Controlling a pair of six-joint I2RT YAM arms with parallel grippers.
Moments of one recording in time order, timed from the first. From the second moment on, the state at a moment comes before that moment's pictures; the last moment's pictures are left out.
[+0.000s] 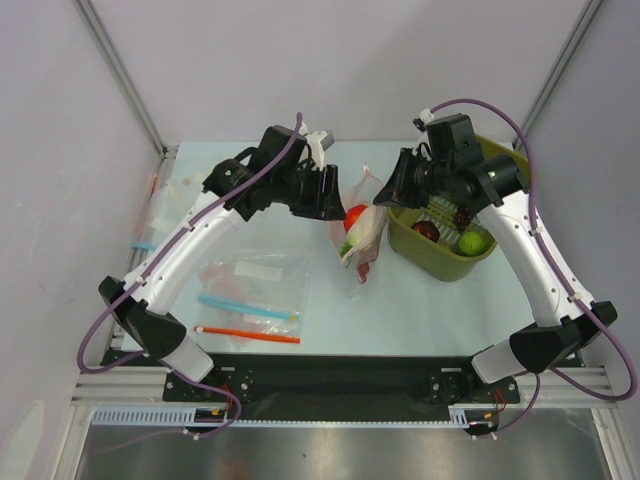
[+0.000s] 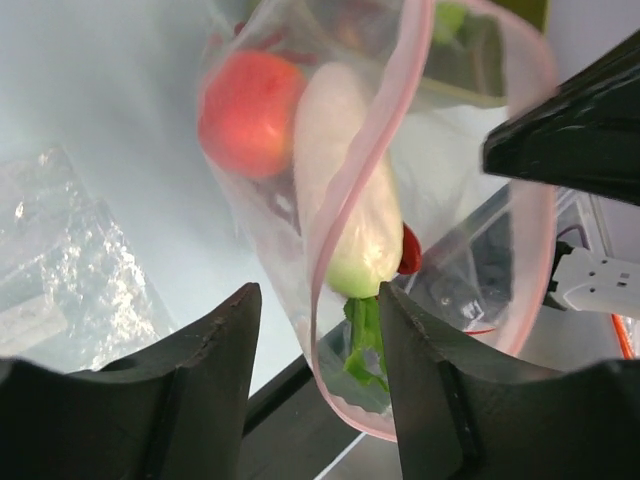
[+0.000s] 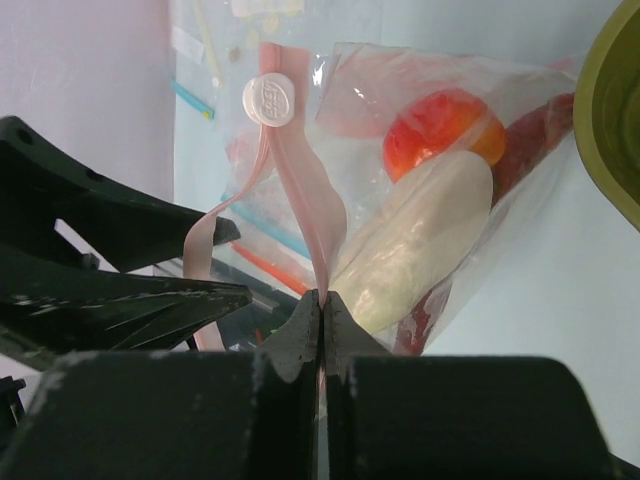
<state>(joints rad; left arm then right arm) -0.68 1.59 1.85 -0.98 0.25 -0.42 0.46 1.47 1.81 -1.04 -0.30 0.64</state>
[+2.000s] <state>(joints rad) -0.57 1.49 1.77 -0.97 0.02 -0.47 0.09 1.52 1.72 -0.83 -0.32 0.60</state>
